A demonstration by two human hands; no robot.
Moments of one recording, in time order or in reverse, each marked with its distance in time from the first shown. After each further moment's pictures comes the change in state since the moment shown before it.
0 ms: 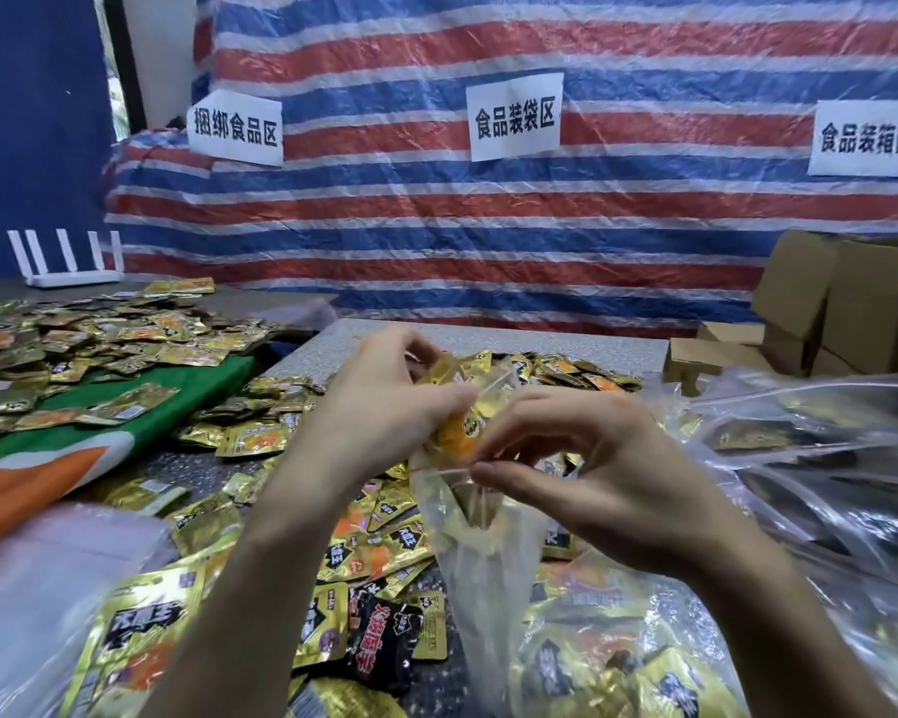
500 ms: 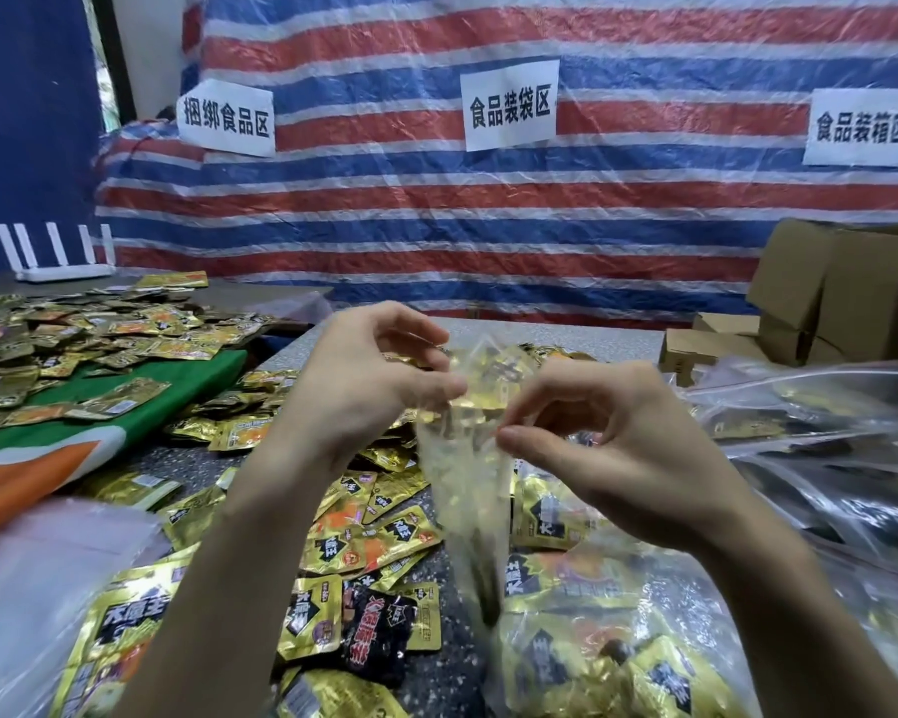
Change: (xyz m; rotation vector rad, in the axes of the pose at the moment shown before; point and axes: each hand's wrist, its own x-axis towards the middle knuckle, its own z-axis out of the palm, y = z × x) left_hand 0.005 -0.002 -0.003 -0.215 -0.027 0.079; right_hand -0.003 0.002 -0.010 -0.030 0.127 0.080
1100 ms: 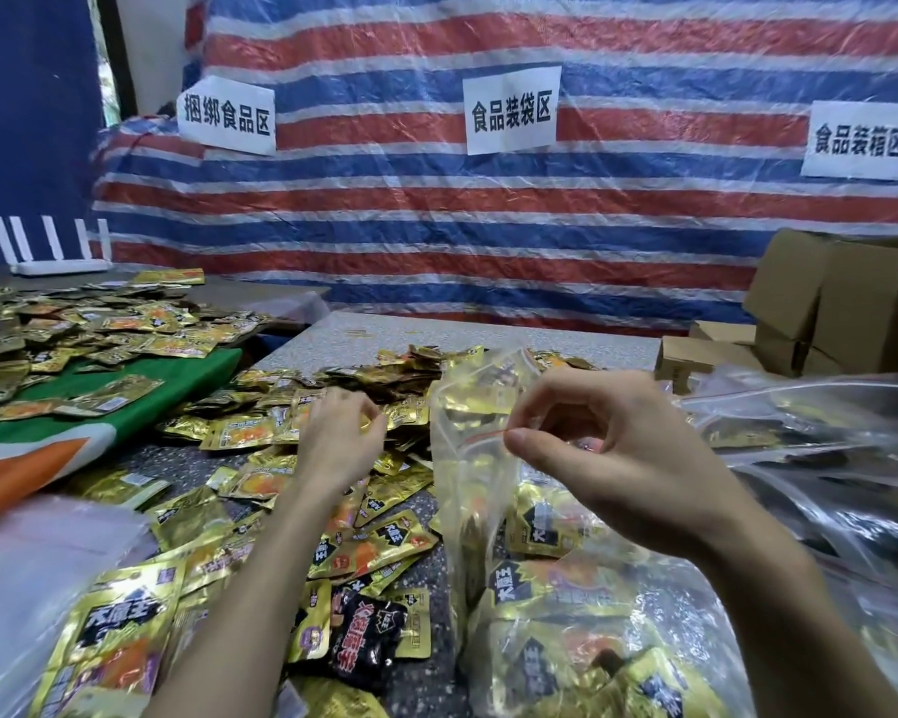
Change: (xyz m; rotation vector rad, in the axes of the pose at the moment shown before) left_hand 0.059 -0.160 -0.003 0.796 0.173 -0.104; right_hand -0.001 0.002 -0.005 -0.076 -0.026 0.095
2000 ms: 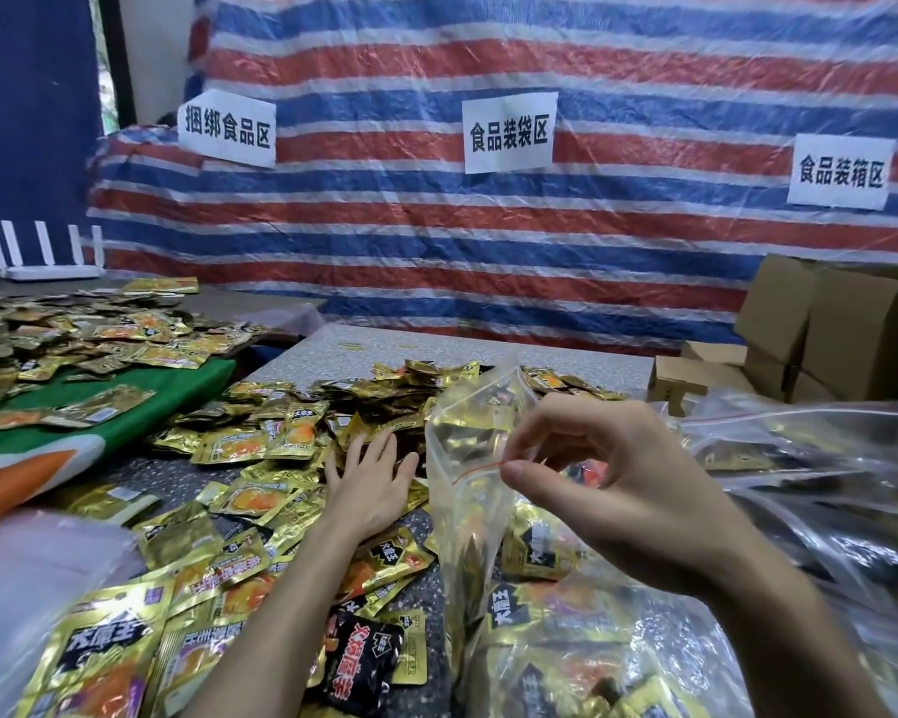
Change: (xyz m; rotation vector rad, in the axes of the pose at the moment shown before) left_hand 0.001 -0.016 0.059 0.210 -0.334 0.056; right_hand -0.001 -0.007 0.002 -0.028 -0.040 -0.044
